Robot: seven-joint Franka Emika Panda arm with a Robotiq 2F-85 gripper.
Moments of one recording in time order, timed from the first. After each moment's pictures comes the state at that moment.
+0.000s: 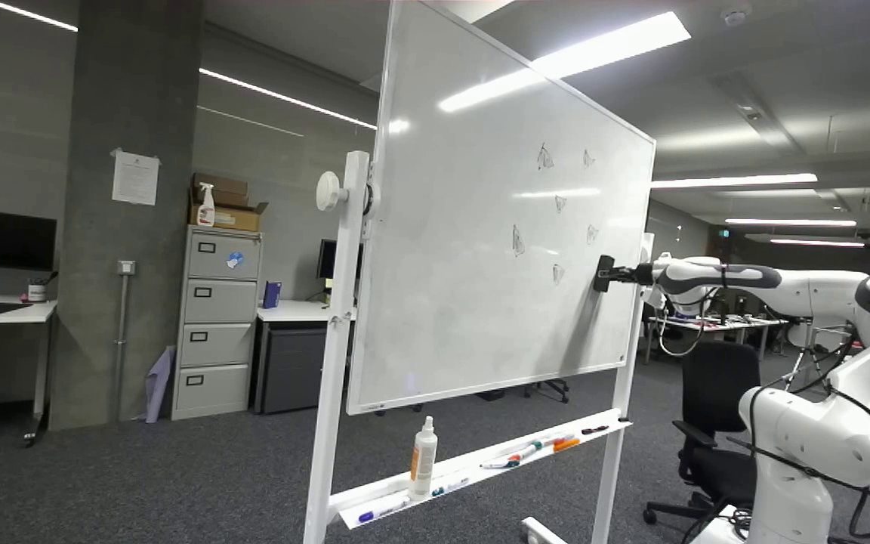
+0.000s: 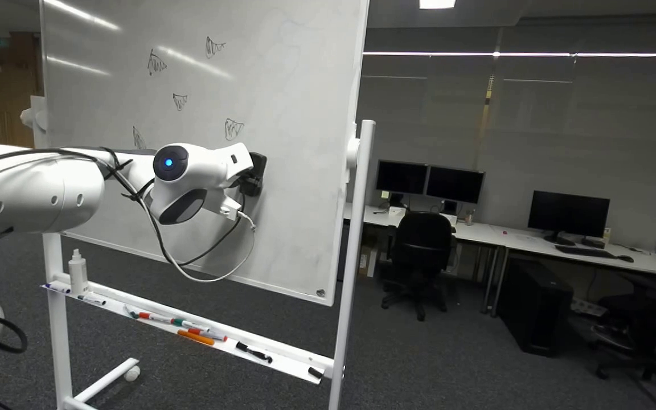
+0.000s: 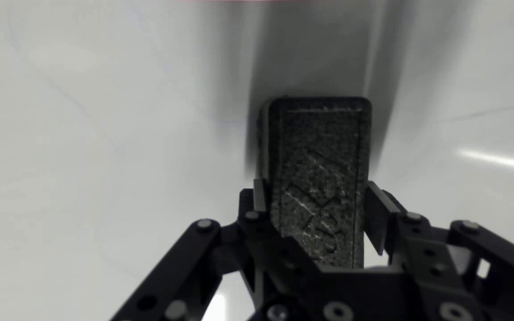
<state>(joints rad) 0.90 -0.87 -1.18 -2.27 -0.21 3.17 -0.39</state>
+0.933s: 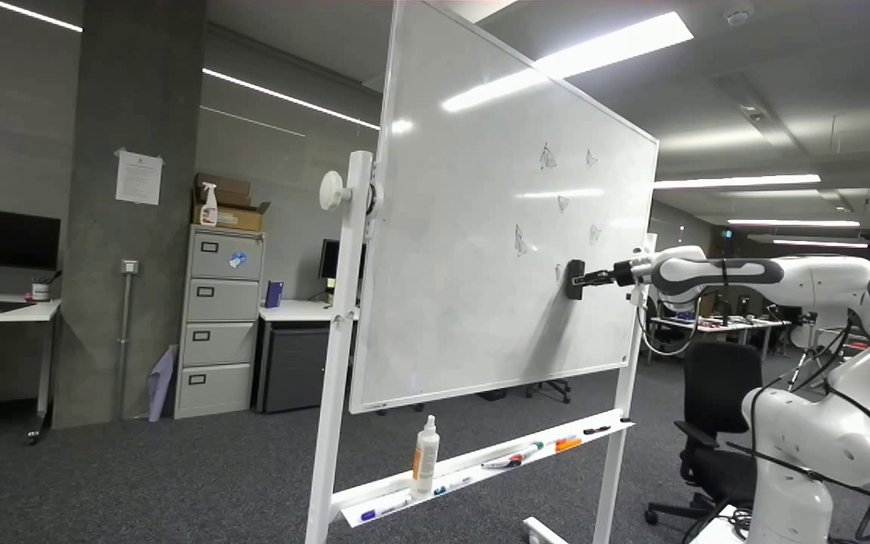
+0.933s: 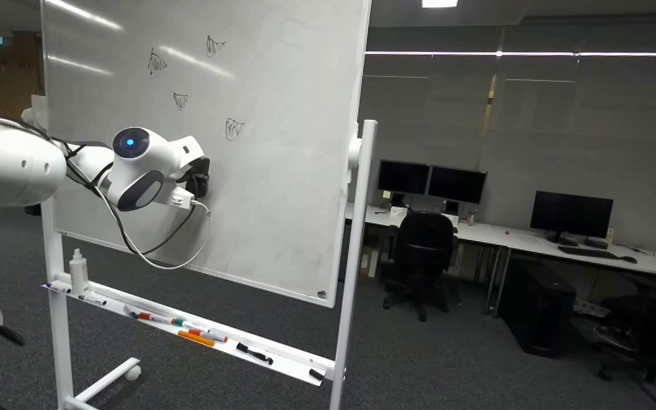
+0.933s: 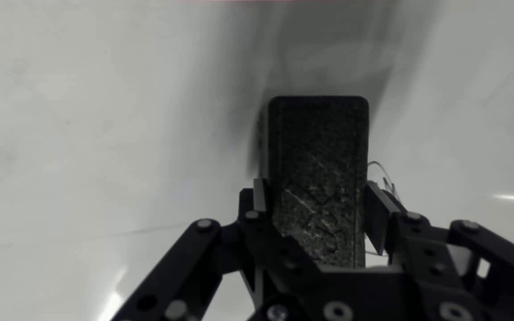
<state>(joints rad) 0.82 -0.82 -0.91 -2.45 -0.18 3.04 -0.36</state>
